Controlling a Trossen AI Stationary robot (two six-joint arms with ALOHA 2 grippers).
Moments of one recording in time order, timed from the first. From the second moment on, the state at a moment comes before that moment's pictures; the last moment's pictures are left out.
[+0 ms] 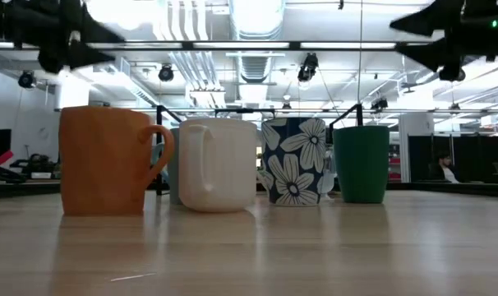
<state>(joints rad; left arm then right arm) -0.25 0.27 0.29 0.06 -0.97 -0.05 0.25 0.42 0.03 0.94 0.86 -0.21</state>
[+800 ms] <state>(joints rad) -0.25 1.02 1.71 -1.28 -0.79 -0.31 0.24 0.87 1.46 -0.76 0.87 0.16</state>
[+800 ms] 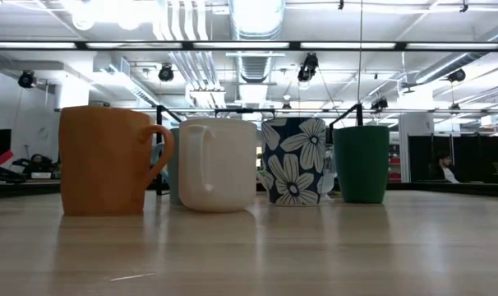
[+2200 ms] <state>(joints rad) -0.25 1.37 2.07 -1.53 -0.64 -0.23 -0.23 1.48 1.56 -1.22 -0.01 0.08</state>
